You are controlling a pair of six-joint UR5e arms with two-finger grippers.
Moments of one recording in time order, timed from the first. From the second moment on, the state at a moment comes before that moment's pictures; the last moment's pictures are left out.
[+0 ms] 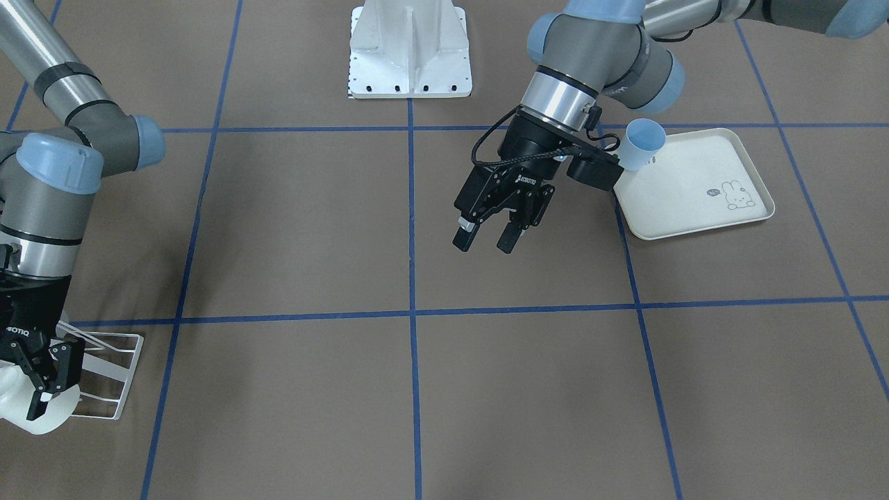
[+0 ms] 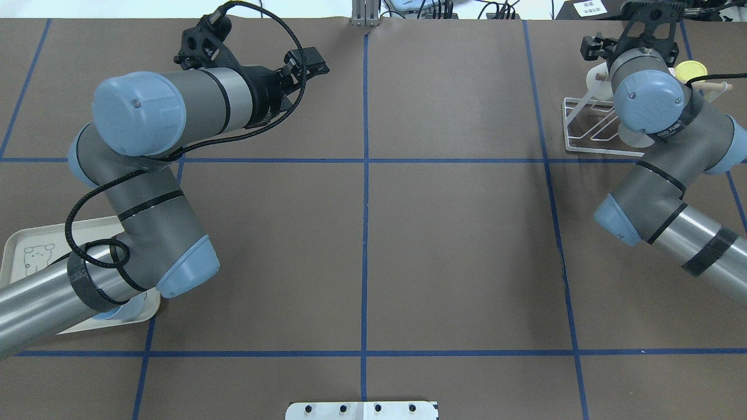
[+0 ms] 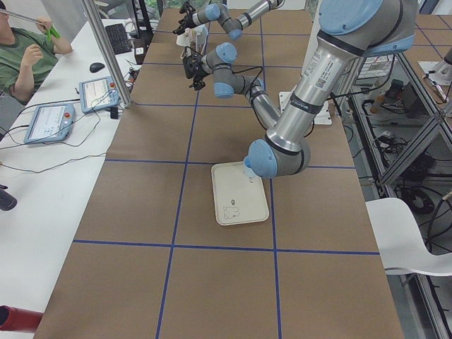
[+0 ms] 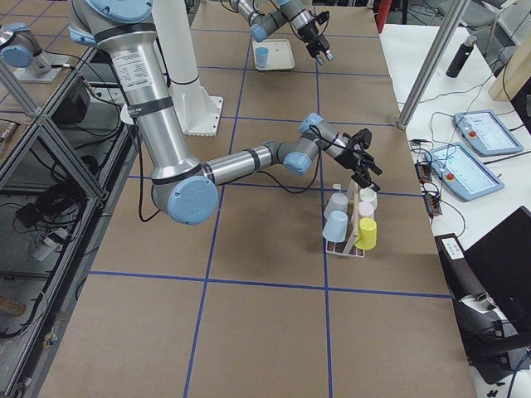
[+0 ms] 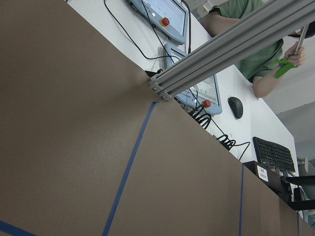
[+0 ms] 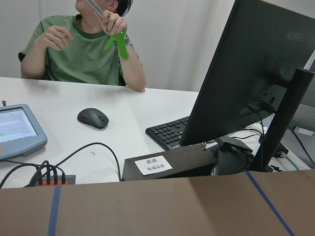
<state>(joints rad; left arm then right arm) -0.67 -2.17 -1.72 -2.24 -1.54 -1.76 0.89 -1.22 1.48 -0.96 1.09 1.04</state>
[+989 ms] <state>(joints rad) -0.89 -2.10 -1.75 -2.23 -1.86 -1.74 0.94 -1.14 1.63 -0.97 1.29 1.06</state>
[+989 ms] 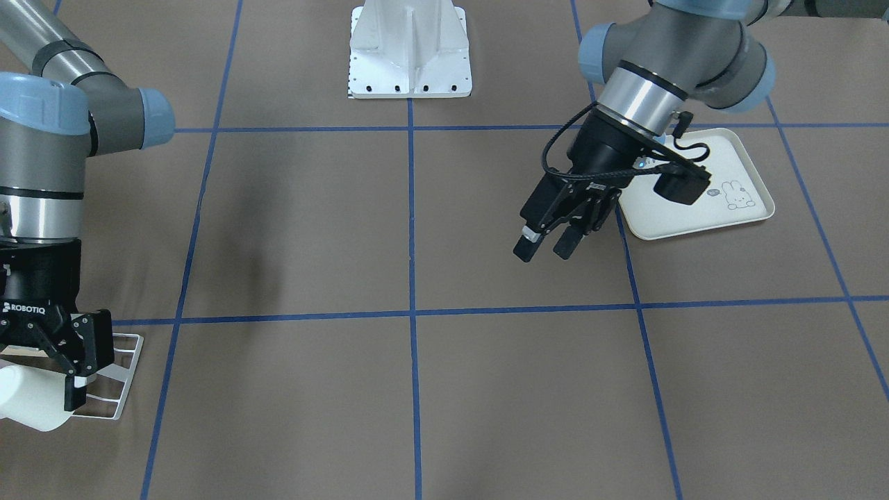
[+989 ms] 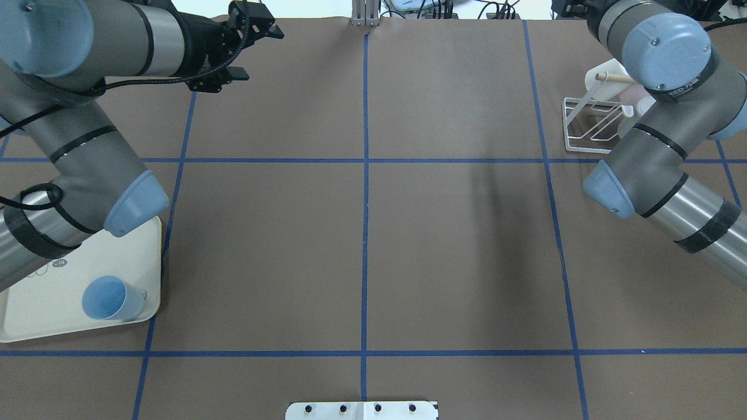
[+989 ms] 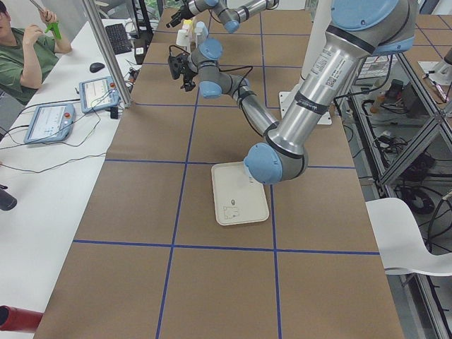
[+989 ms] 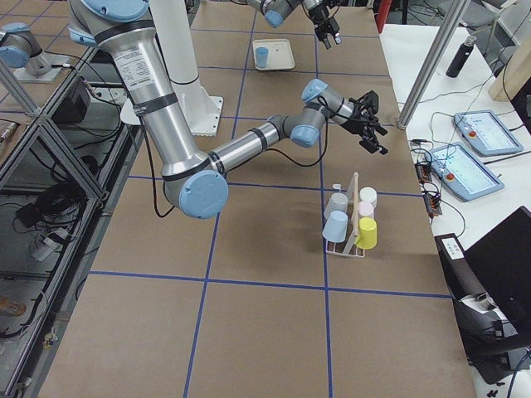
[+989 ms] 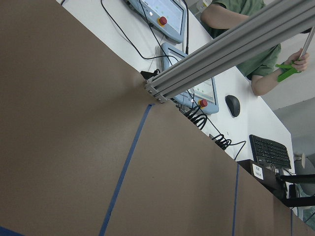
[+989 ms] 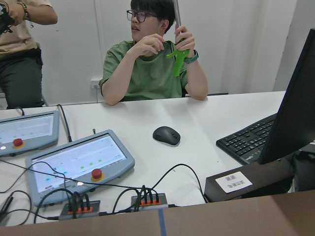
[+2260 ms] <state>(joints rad) -1.06 -1.42 -2.03 -2.08 -2.16 -1.15 0.86 -1.03 1.86 -0.96 1.74 1.65</state>
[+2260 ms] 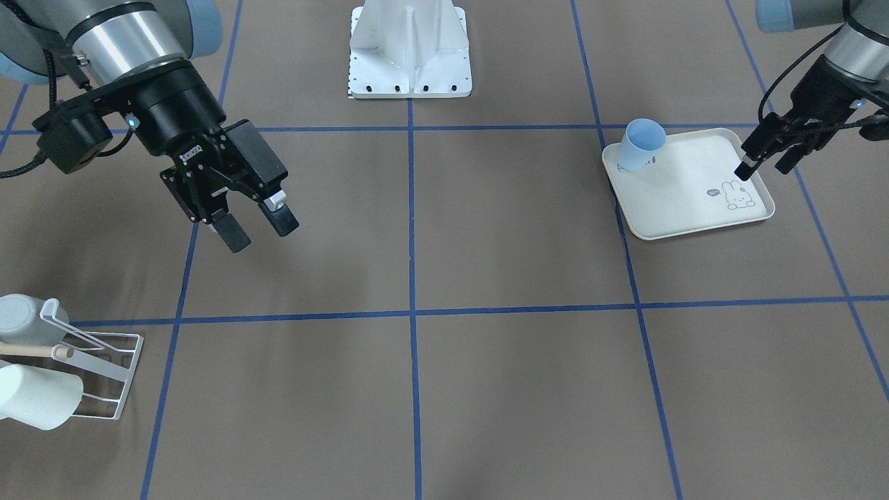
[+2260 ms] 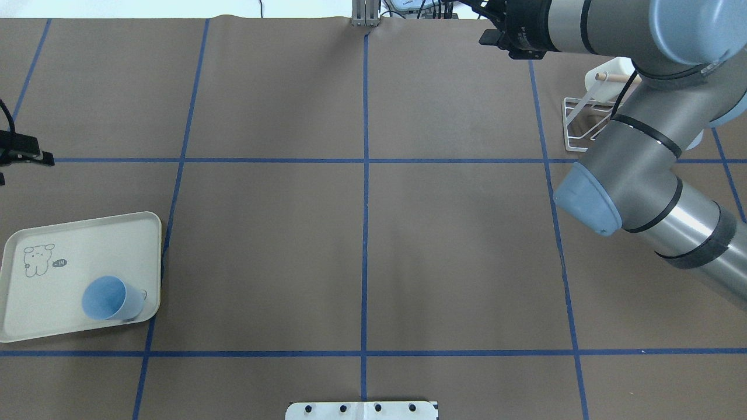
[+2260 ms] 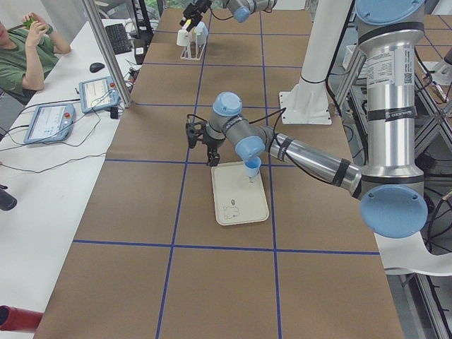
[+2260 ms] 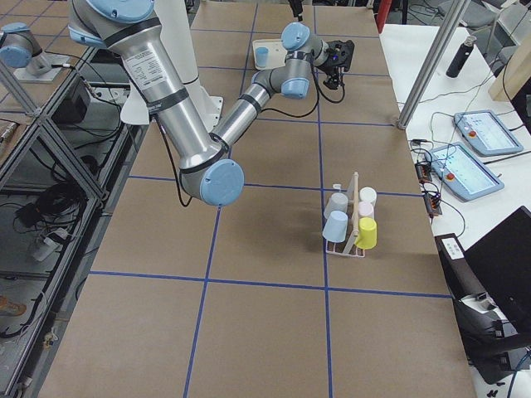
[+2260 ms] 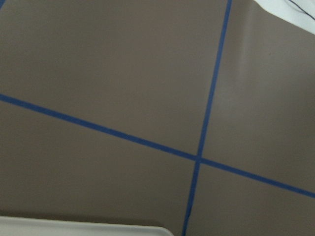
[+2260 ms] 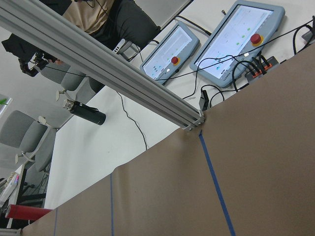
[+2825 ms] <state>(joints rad) -0.82 -1.34 -2.04 -2.07 -2.15 -1.16 0.82 -1.03 1.87 -0.96 1.74 1.67</state>
